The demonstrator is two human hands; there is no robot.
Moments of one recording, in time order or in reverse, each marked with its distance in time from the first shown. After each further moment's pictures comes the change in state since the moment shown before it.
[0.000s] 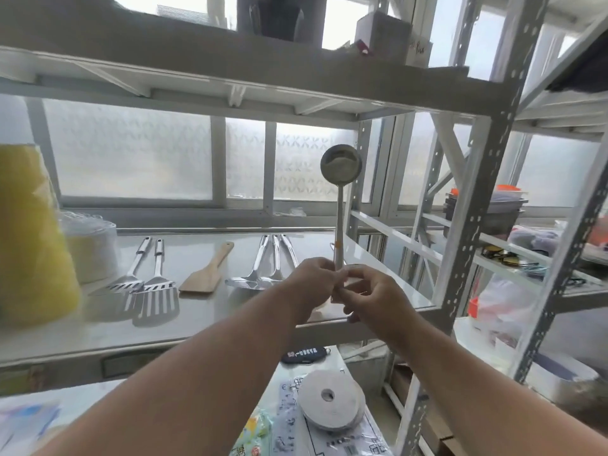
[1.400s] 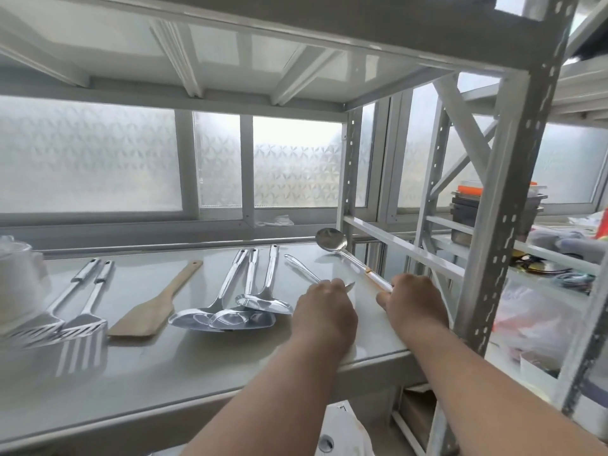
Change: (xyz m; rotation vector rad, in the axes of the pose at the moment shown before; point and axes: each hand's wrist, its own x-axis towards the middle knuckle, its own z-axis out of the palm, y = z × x) left_hand 0.088 -0.033 0.073 0.792 0.200 0.146; right_hand 0.136 0.103 -0.060 -0.952 0.417 0.103
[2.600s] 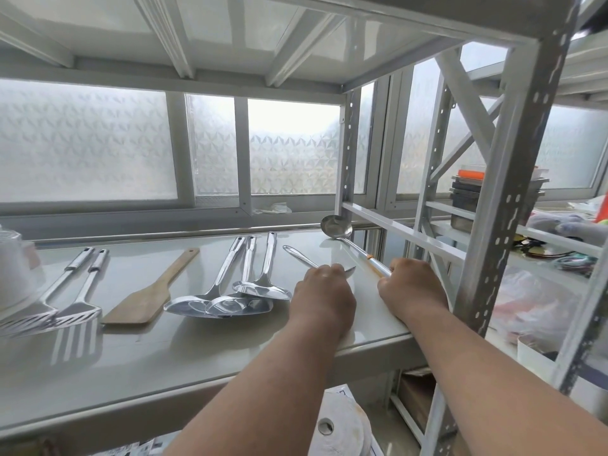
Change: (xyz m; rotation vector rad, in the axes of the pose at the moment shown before) left_hand 0.003 -0.001 0.000 0.016 -0.005 0.033; right_hand 0.013 0.006 0.015 0.005 -0.062 0.021
